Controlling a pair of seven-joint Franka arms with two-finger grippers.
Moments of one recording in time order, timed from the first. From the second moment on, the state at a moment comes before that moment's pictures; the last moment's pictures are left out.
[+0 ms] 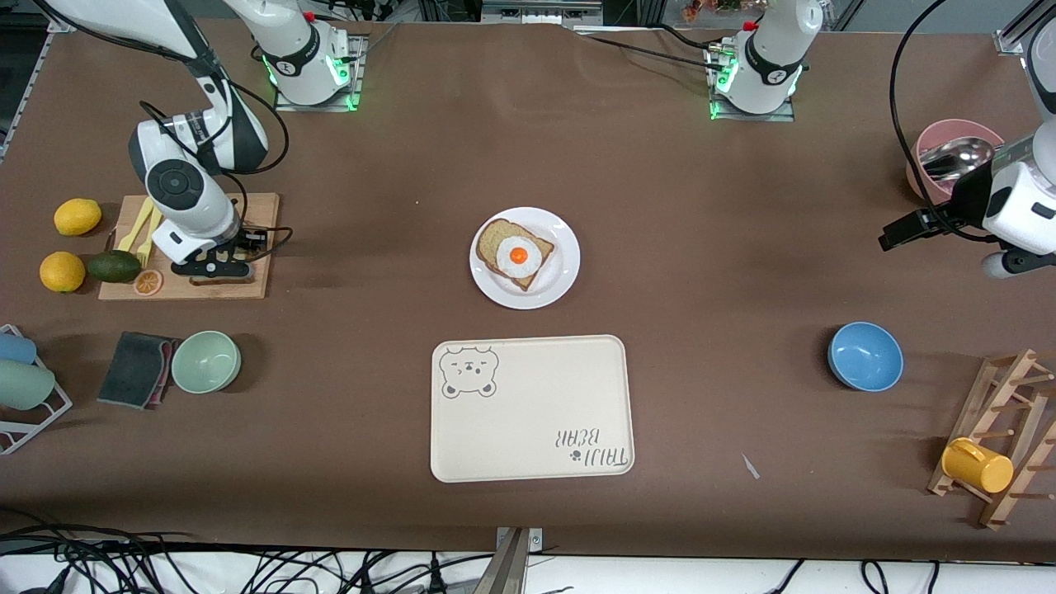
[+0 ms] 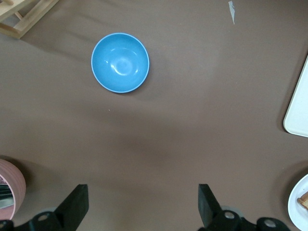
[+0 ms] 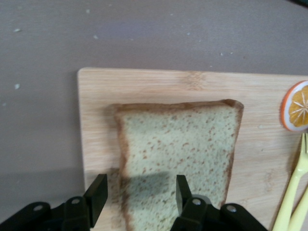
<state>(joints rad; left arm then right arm) 0.08 0.04 -0.04 -1.74 -0.03 1.69 -0.24 -0.14 0.23 0.07 -2.42 -0.54 2.50 0.35</state>
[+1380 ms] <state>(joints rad) 0.10 0.02 -0.04 -1.74 0.02 1.71 -0.13 -0.13 0.22 0.07 -2.41 -0.54 2.47 0.33</state>
